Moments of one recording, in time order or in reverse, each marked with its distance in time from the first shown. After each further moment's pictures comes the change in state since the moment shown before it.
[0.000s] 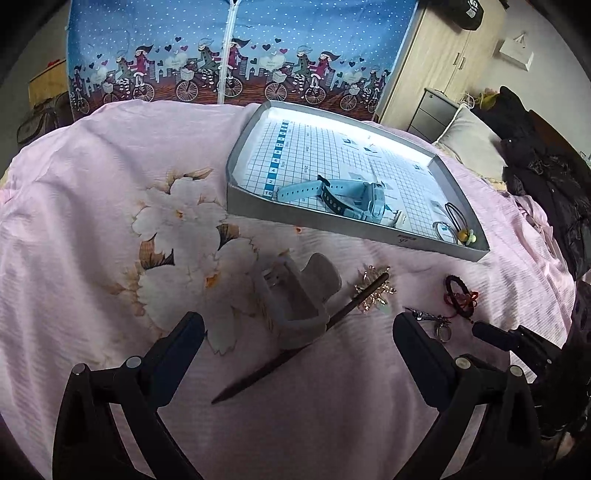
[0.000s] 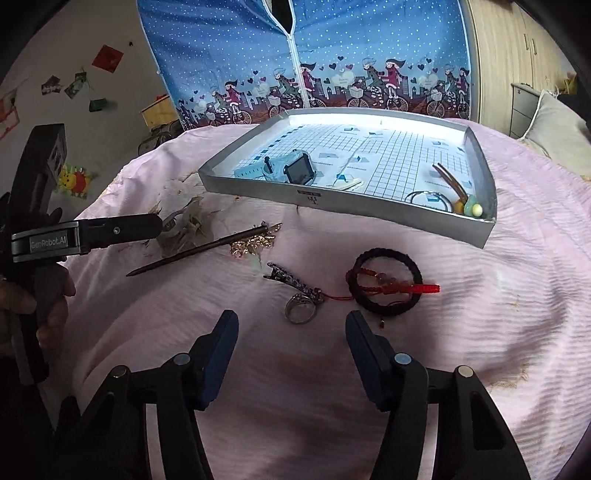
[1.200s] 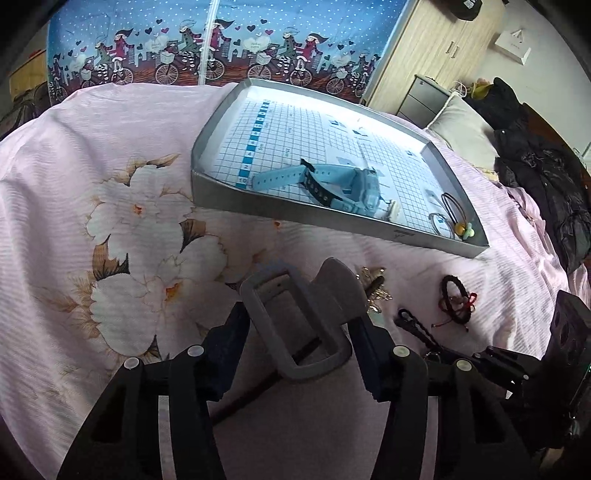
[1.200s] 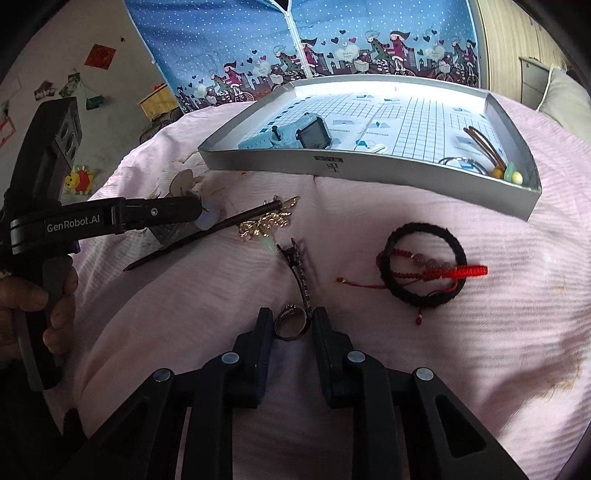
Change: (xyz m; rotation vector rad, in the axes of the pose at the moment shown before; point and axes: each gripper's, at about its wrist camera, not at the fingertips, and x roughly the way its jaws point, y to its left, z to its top) left arm 0.034 -0.006 0.012 0.009 0.066 -0.075; right arm 0.026 0.005 0.001 0.046 0.080 0.060
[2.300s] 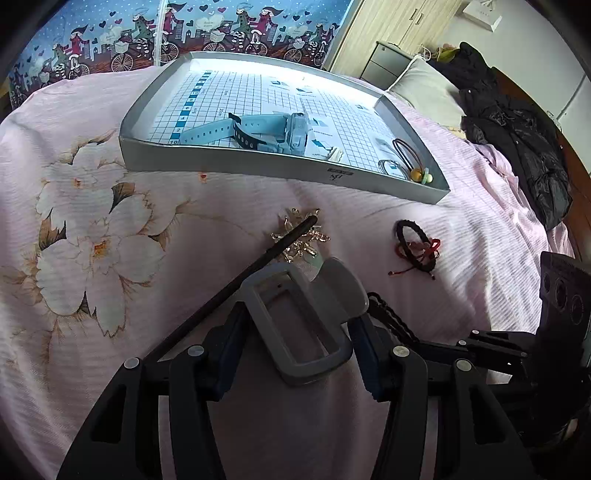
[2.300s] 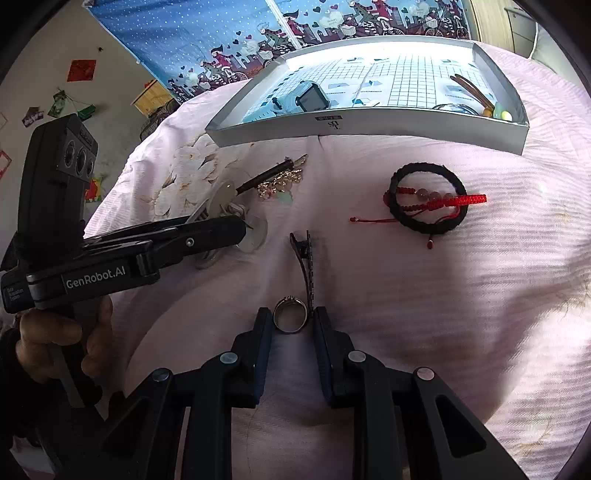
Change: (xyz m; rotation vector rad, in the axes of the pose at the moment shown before) left arm 0.013 -0.036 -0.022 0.089 0.109 -0.094; right arm -0.021 0.002 -0.014 0.122 0.120 0.074
